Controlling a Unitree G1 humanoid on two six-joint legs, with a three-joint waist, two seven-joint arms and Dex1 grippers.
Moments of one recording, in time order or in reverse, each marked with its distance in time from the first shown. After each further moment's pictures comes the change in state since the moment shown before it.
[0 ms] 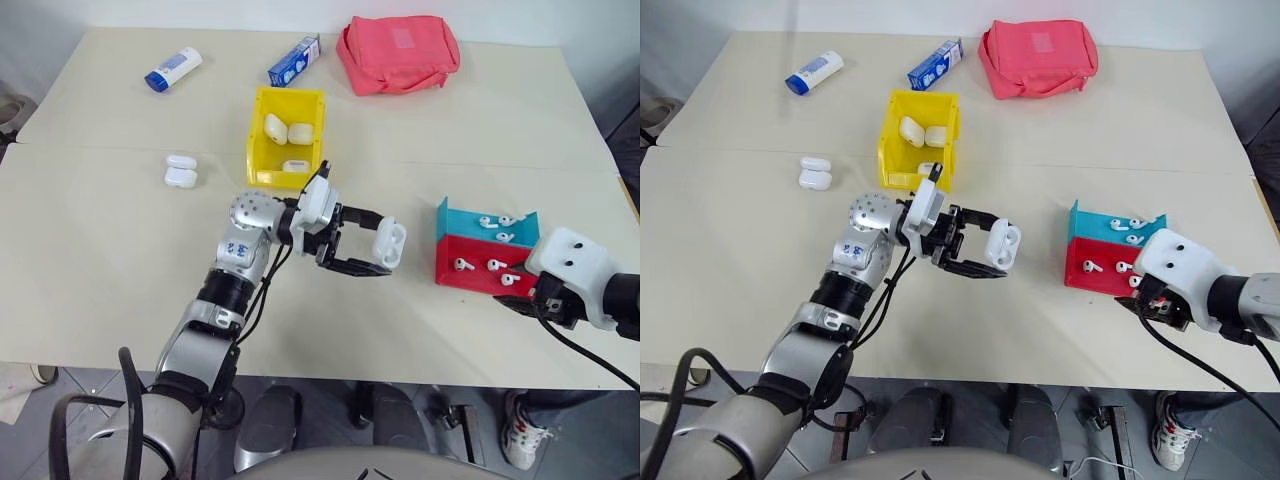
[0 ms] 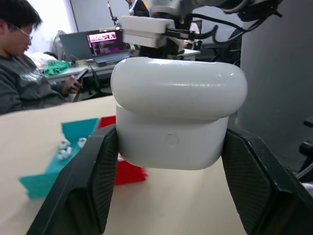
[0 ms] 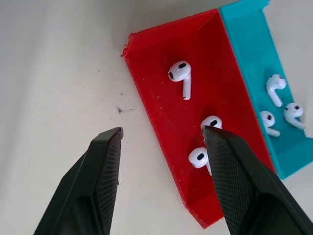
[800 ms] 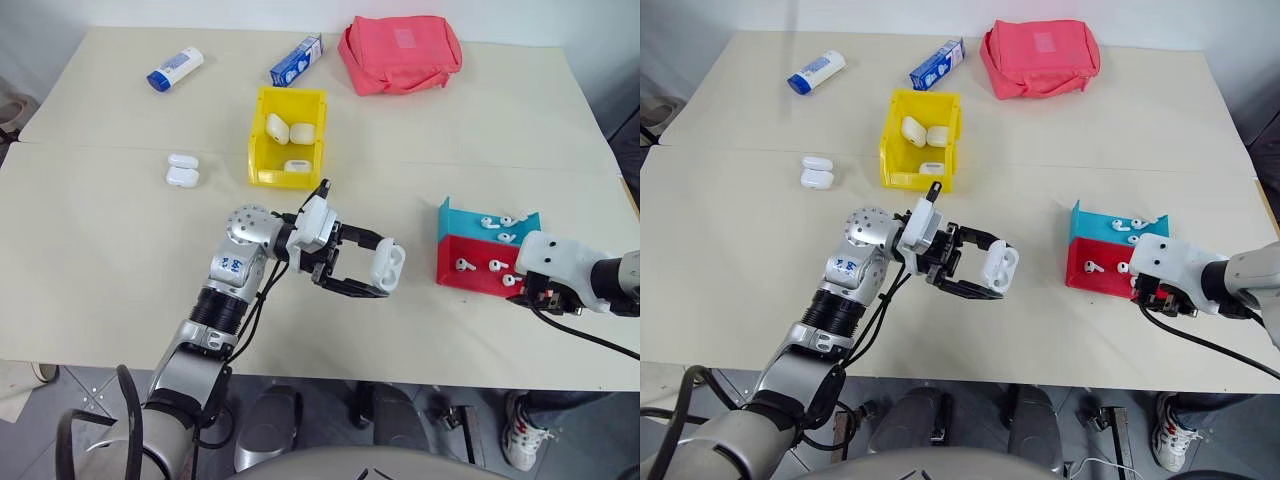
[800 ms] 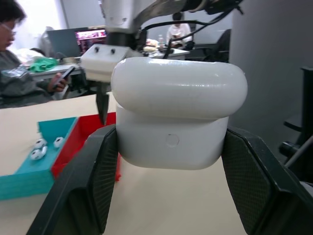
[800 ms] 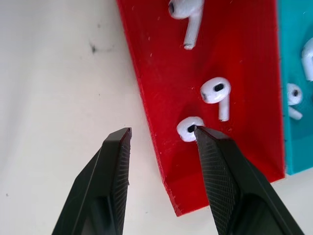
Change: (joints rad) left arm 0.090 0.027 -0.036 -0.185 -0.024 0.089 -0.003; right arm -0.213 -0.135 0.340 0.270 -0.153 -0.187 0.110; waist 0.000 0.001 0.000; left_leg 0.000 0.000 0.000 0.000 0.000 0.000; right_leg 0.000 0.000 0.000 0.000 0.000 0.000
